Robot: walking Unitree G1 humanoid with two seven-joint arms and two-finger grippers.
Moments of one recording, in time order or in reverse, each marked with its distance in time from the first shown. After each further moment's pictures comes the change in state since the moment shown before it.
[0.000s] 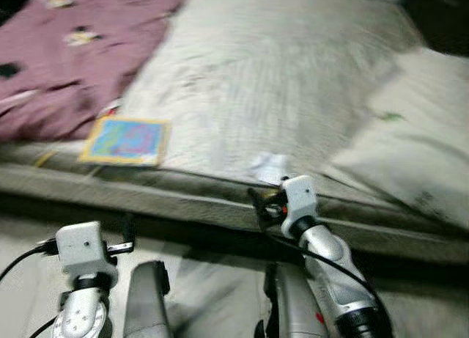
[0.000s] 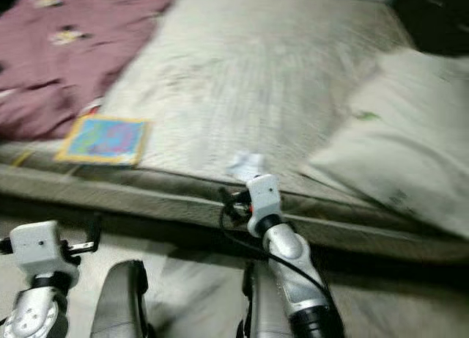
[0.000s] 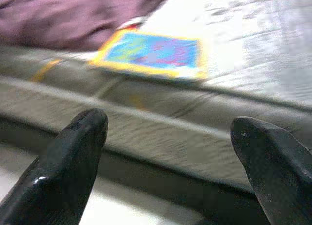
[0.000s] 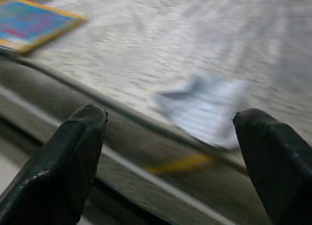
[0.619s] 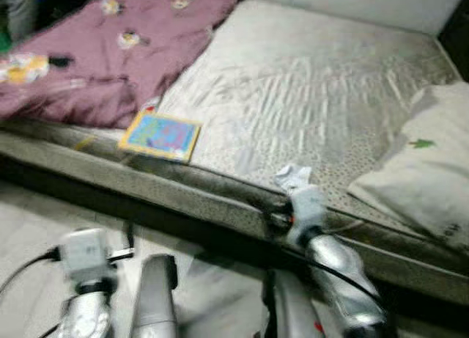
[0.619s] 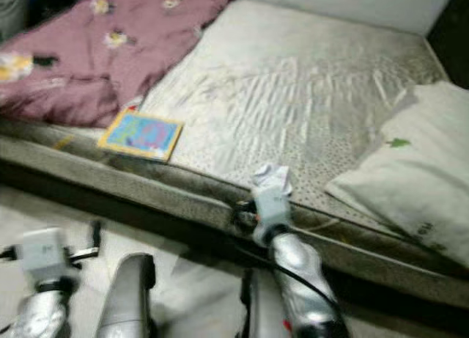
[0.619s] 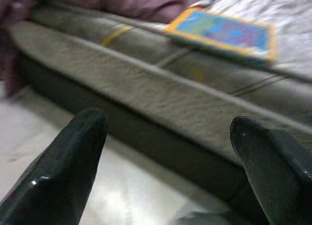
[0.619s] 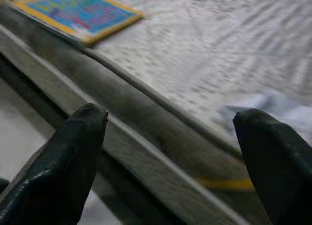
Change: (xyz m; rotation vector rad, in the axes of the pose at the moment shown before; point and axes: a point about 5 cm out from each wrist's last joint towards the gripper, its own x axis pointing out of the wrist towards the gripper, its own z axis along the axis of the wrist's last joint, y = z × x) left arm -0.006 0.011 -0.018 0.006 0.055 0.075; right arm -0.008 0.008 -0.003 0.014 0.037 0.032
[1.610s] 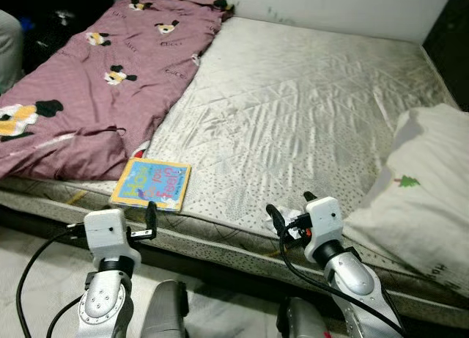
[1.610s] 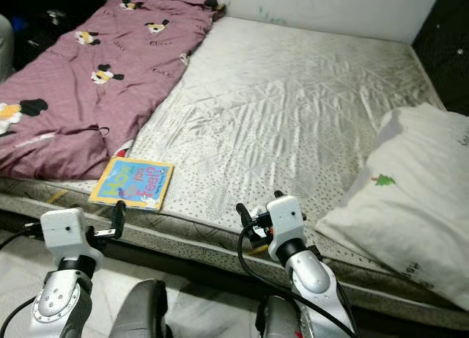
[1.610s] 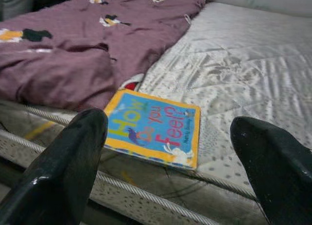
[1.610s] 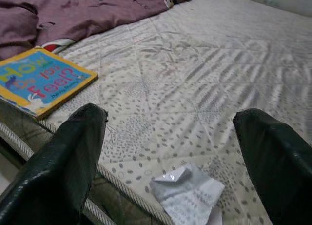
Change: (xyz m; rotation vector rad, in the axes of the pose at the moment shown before) left arm 0.022 -0.034 0.012 -0.055 -0.061 -0.147; right arm -0.041 -0.013 -0.006 -0.050 -0.041 -0.065
